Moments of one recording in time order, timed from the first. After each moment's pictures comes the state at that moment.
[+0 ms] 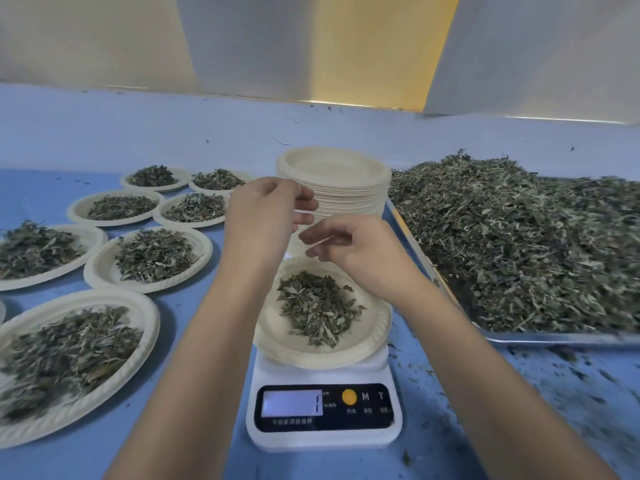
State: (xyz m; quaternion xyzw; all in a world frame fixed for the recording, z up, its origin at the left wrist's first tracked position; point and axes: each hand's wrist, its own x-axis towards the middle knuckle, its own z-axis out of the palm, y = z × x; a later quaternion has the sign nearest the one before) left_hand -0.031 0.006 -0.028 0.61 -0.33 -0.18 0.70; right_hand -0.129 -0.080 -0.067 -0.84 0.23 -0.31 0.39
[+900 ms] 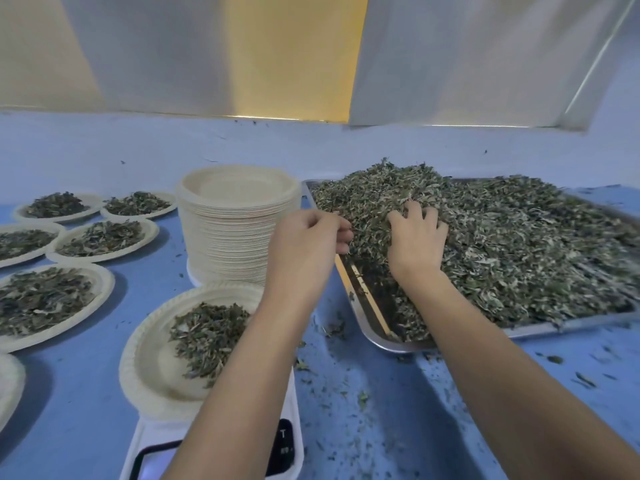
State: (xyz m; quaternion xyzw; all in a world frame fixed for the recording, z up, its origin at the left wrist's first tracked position) left_hand -0.137 -0.063 -0.032 0.59 -0.41 -0.27 0.64; right_hand -0.237 -0.207 -0.078 -0.76 0.60 -0.19 -0.16
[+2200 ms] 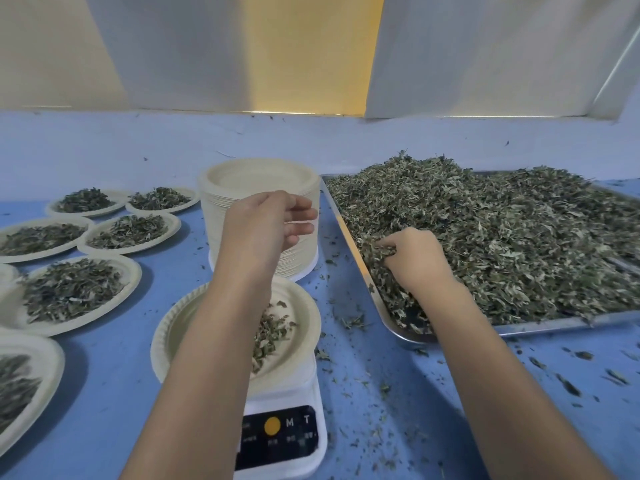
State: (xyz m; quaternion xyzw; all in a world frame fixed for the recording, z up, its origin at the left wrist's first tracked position) left_hand -0.090 -0.040 -0.024 0.58 -0.33 -0.29 0.69; right_hand -0.232 -0.178 -0.081 -0.81 0.54 -0.20 0.09
